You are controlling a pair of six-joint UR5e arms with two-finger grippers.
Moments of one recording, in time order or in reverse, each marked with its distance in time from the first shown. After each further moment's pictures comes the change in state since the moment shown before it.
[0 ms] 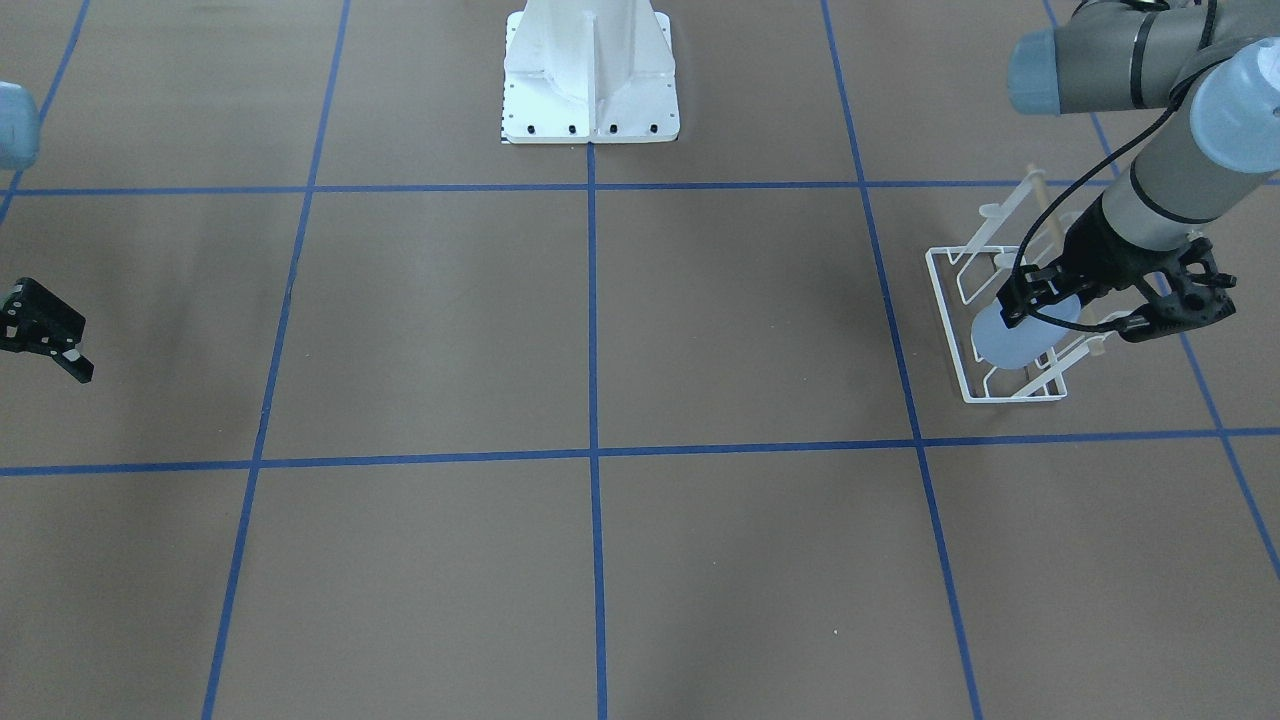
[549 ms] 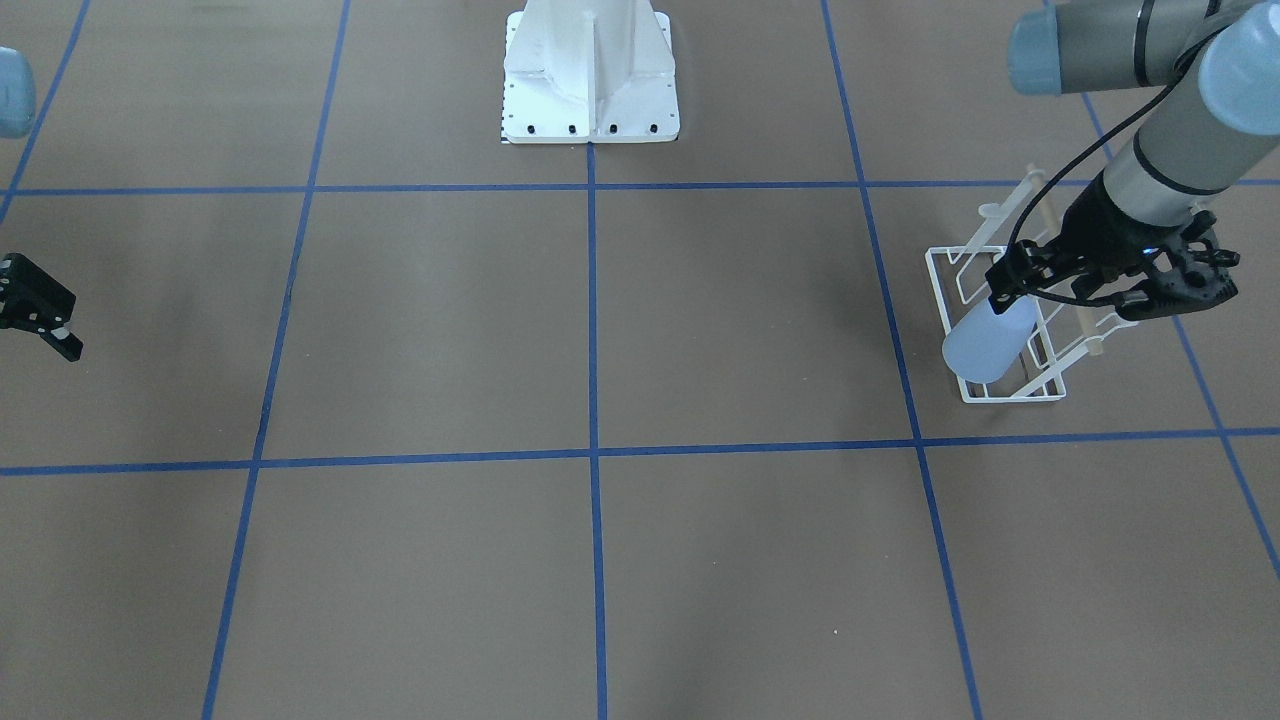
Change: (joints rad) left arm -0.028 0.004 -0.068 -0.004 -0.006 0.074; right arm 0.032 -0.001 0.097 -0.177 0.003 -0.006
